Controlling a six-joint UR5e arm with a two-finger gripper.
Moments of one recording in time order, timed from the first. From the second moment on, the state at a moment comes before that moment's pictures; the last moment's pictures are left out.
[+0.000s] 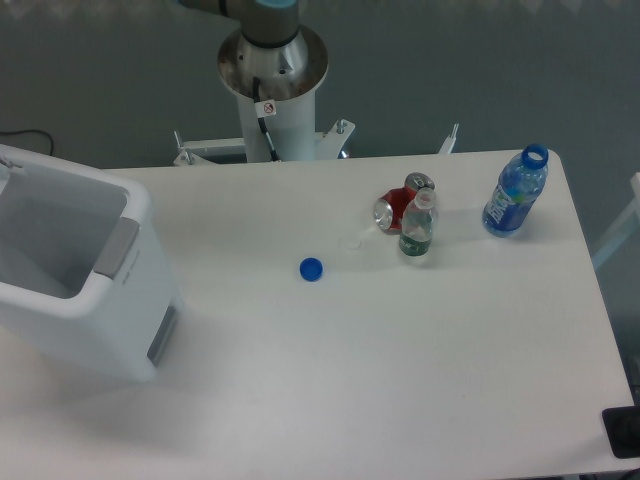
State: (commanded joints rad) arm 1.68 -1.60 -1.35 -1.19 1.64 0.52
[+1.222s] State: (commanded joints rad) arm 1.85 -1.61 -1.40 -1.18 1.62 0.51
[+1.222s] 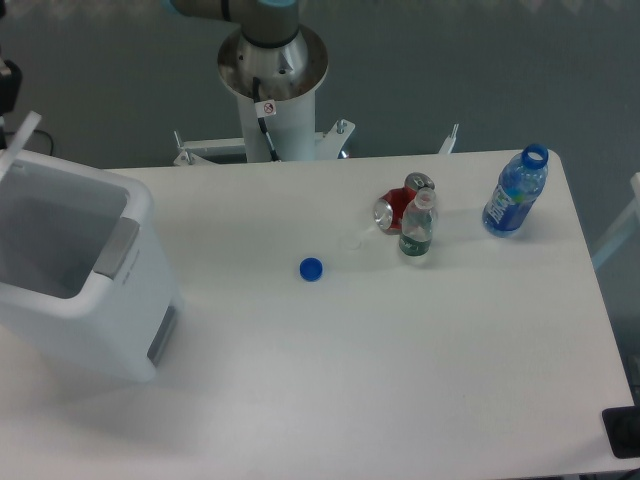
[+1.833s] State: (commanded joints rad) arm 1.90 -1.66 -1.42 -1.18 1.62 0.51
